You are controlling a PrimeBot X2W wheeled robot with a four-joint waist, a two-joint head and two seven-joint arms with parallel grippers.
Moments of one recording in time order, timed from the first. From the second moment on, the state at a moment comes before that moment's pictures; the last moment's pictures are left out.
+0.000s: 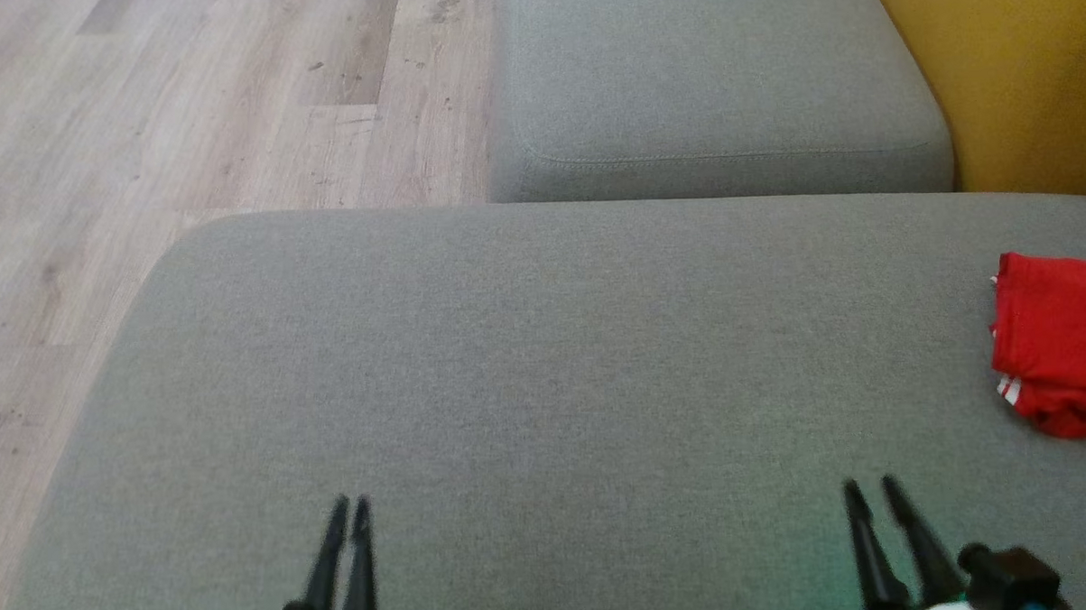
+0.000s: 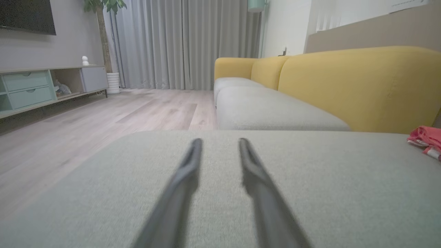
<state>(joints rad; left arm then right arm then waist) 0.18 0.05 -0.23 0.16 -0.12 0.08 -0.25 0.20 -0.04 0.07 0.25 0.17 0.12 -0.25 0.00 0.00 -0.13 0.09</state>
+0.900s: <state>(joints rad) 0.17 0.06 -0.20 0.20 -0.43 0.04 -0.20 0.19 -0.04 0.05 0.27 0.46 0.12 -0.18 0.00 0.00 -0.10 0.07</state>
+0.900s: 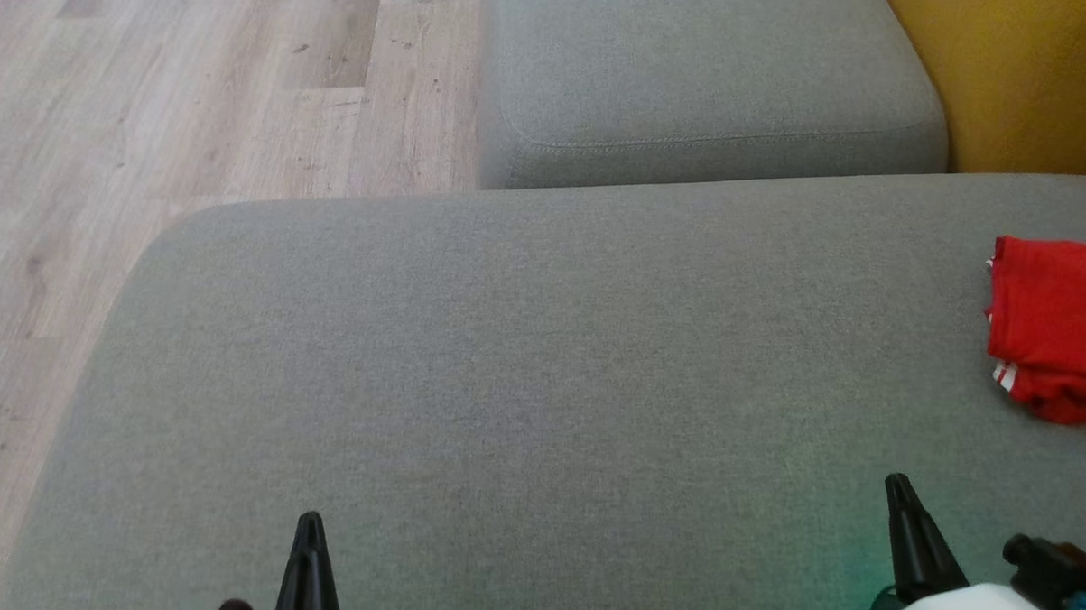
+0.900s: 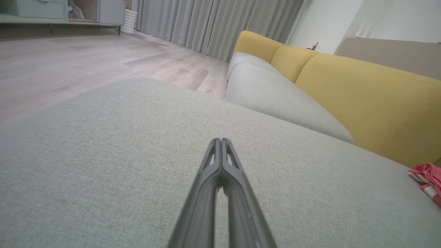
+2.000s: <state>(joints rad) 0.10 0.07 -0.13 0.22 -0.82 -0.01 -0.12 0.13 -0.05 0.00 0.27 0.83 0.12 -0.10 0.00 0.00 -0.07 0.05</state>
